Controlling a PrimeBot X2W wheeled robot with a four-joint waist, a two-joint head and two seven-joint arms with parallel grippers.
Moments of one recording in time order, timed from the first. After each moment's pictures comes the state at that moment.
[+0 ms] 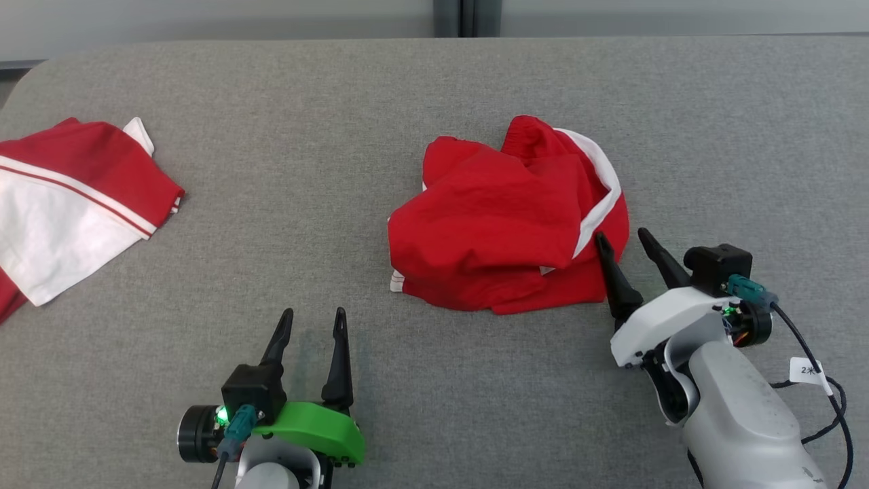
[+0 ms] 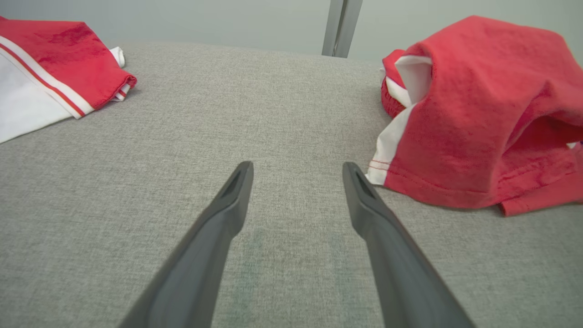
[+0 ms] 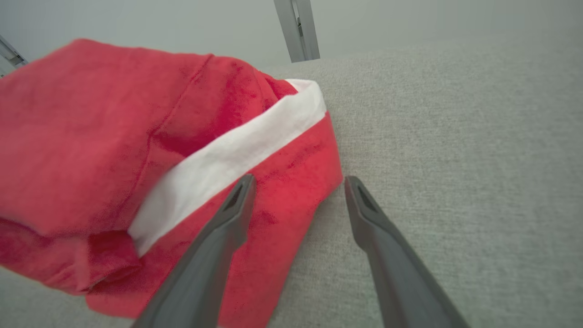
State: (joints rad) left arm -0.13 0.05 -0.32 0.32 -0.30 0.06 -0.26; right arm -0.49 -0.05 0.13 0.69 0.33 0.13 -0.26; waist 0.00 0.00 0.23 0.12
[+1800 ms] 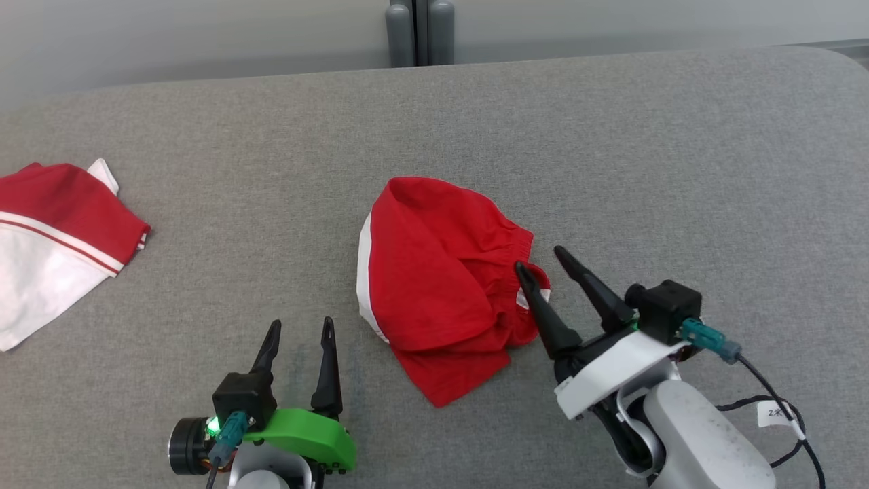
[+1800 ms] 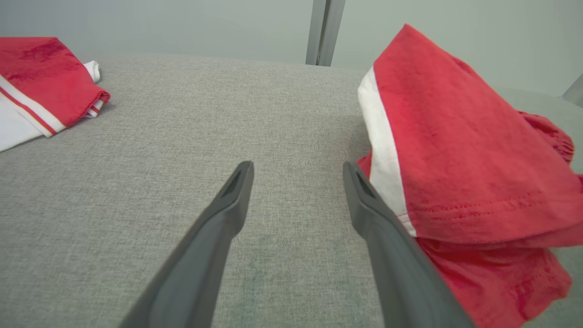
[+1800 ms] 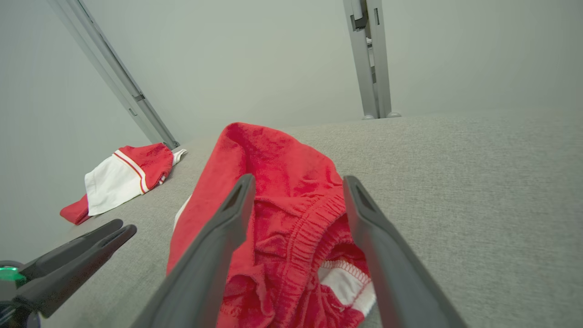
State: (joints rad) left arm -0.12 0.05 -0.29 0.35 -0.30 0.07 -0.26; right arm -0.33 -0.08 0.41 0.32 0.46 0.13 -0.26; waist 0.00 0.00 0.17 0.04
